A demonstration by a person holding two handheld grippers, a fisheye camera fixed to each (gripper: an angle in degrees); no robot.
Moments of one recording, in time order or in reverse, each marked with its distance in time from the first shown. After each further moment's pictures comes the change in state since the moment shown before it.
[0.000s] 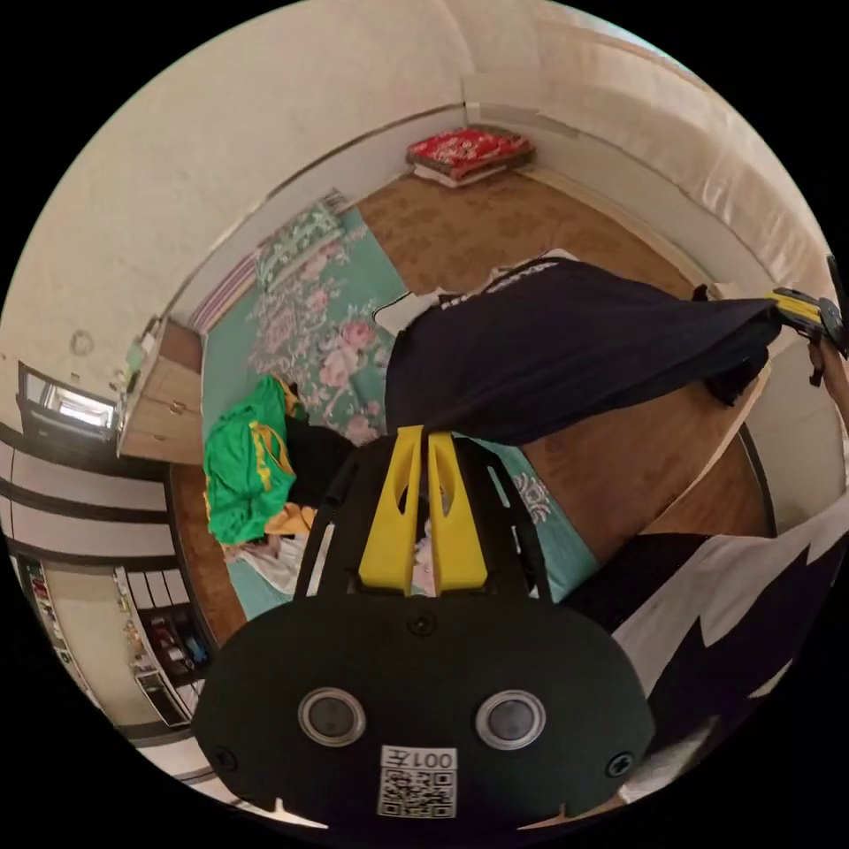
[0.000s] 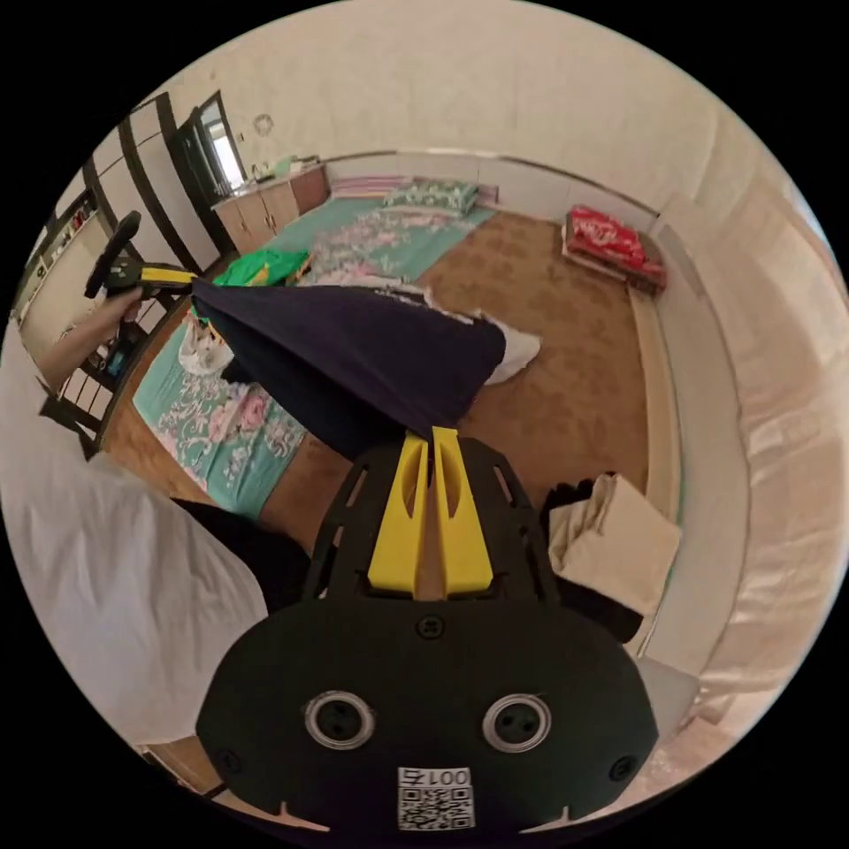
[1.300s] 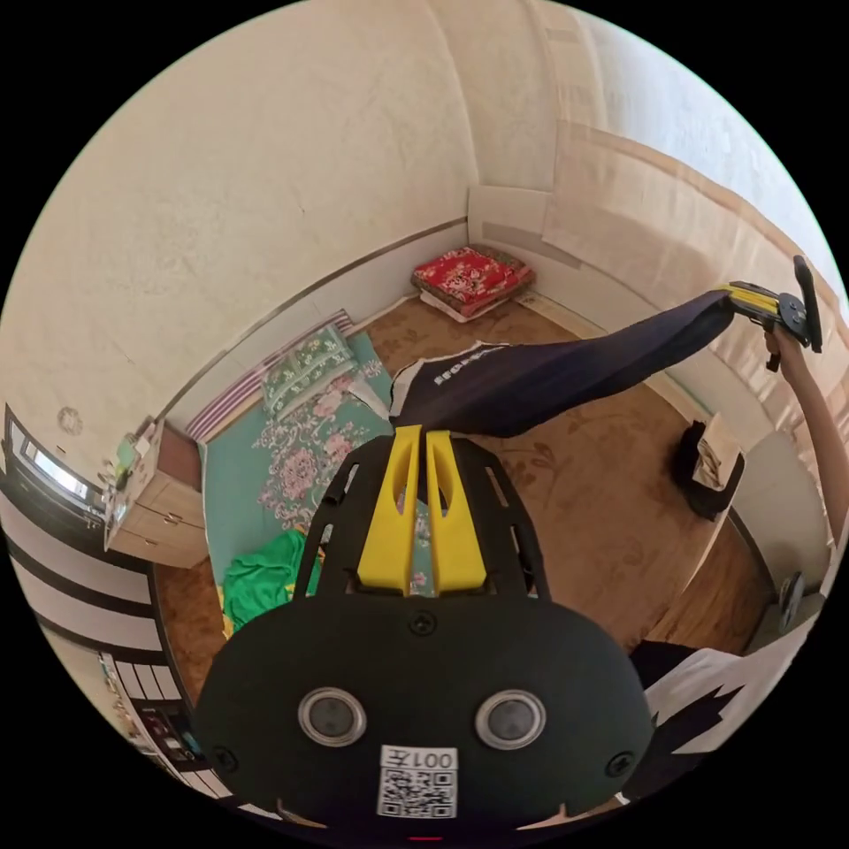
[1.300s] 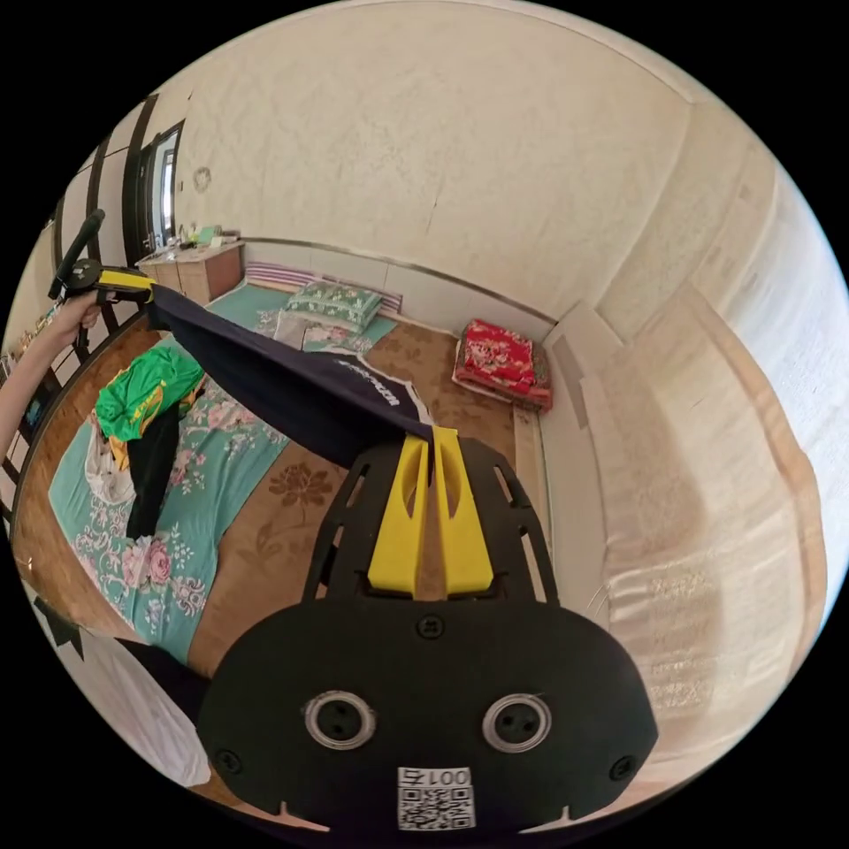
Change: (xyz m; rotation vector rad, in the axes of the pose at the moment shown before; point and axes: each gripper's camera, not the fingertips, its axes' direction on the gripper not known) left arm -0.339 -0.402 0.126 0.343 0.094 0.048; right arm 0.225 -0.386 -0.130 0.257 0.333 0.022
